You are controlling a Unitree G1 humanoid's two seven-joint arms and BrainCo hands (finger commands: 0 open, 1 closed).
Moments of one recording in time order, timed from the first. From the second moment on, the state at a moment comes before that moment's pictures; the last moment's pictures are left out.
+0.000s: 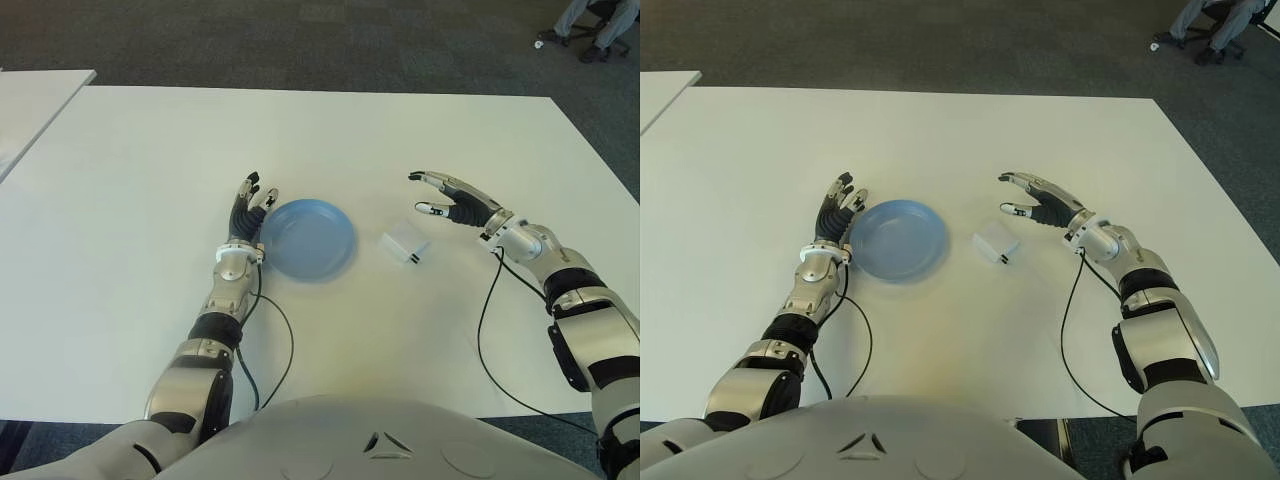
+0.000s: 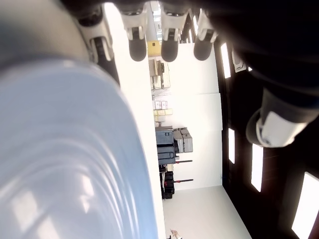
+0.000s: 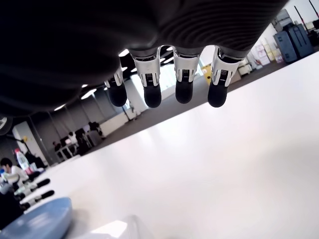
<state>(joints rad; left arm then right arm) -0.27 0.04 0.06 0.79 0.05 -0.38 0.10 -0.60 -0.66 0.34 1.12 -0.40 -0.98 0.07</state>
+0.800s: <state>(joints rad) -0.30 0.04 0.06 0.85 0.05 -0.40 0.09 -0.37 -0.58 0.19 0.64 -0.39 -0.71 0.03</state>
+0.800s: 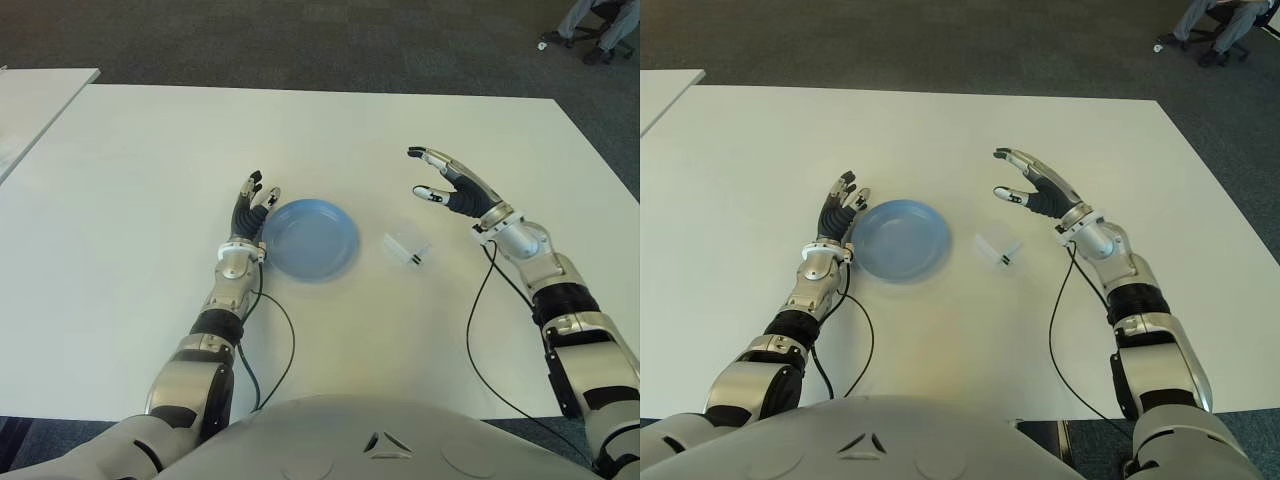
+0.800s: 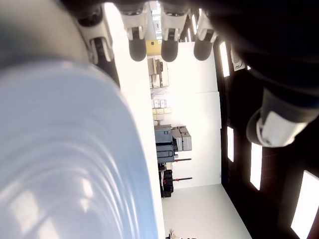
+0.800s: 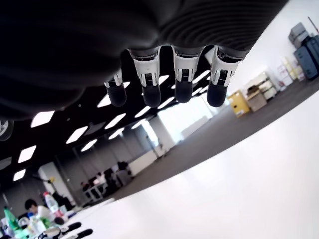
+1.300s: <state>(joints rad) -0.31 0.03 0.06 0.86 0.05 -0.40 0.11 0.00 -0.39 0.18 0.24 -0.64 -0.27 -0.24</state>
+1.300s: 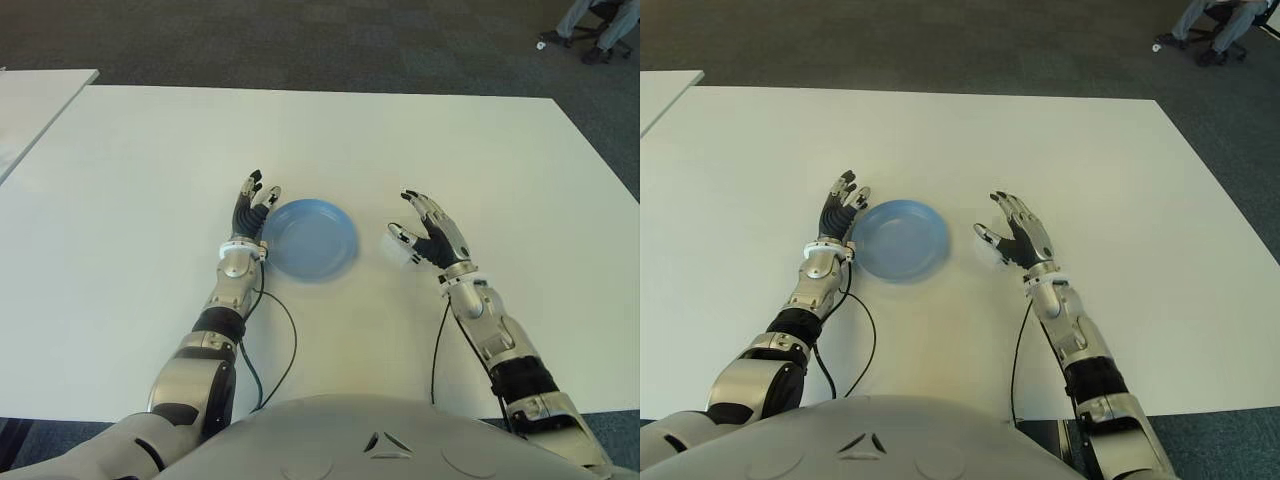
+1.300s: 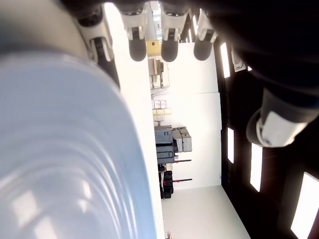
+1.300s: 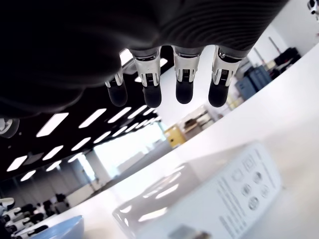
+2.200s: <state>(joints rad) -0.31 0.02 0.06 0.87 0.05 -0.42 0.11 0.12 -0.32 0.22 0.20 -0.75 -0.15 -0.42</state>
